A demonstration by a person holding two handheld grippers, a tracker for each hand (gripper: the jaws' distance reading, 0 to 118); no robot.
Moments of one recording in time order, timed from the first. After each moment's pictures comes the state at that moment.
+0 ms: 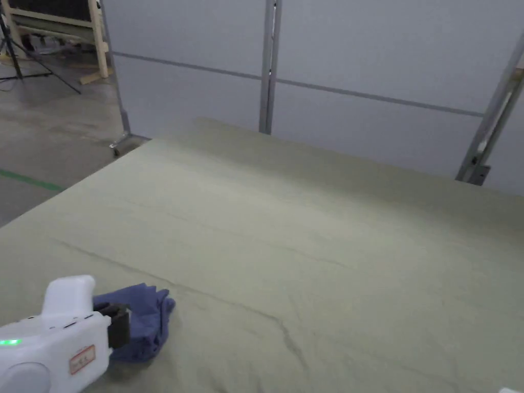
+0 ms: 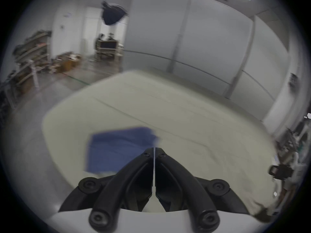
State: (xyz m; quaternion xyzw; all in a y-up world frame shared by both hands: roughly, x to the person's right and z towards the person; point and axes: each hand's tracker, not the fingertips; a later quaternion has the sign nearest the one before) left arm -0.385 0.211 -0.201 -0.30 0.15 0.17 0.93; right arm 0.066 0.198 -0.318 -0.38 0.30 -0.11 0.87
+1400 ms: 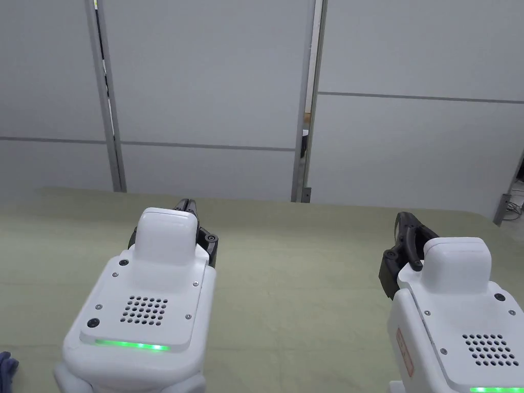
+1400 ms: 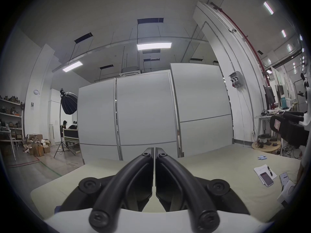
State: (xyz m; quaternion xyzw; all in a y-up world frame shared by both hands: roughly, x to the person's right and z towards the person) left arm -0.065 0.347 -0.209 0.07 0.07 -0.07 0.99; right arm 0.192 0.339 -0.224 0.11 0.03 0.05 0.99
